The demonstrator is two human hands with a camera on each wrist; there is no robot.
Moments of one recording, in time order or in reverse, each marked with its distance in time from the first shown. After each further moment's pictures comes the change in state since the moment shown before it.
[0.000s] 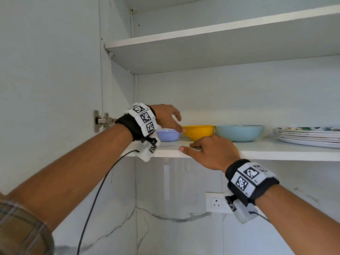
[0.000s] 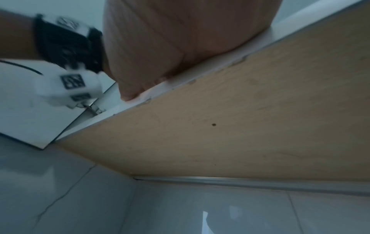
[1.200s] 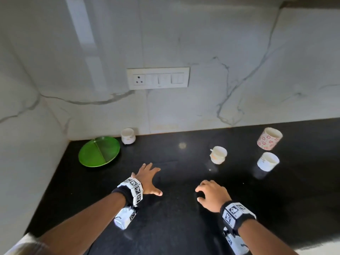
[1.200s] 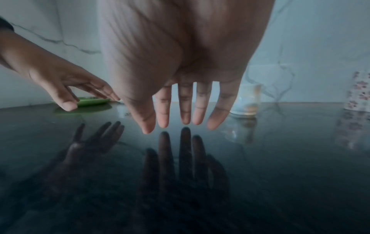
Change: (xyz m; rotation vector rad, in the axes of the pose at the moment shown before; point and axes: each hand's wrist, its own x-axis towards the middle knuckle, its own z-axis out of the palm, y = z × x) left_hand -0.193 0.158 0.573 -0.242 -0.771 0.084; right_hand -0.499 0.154 0.217 0.076 -0.978 0.468
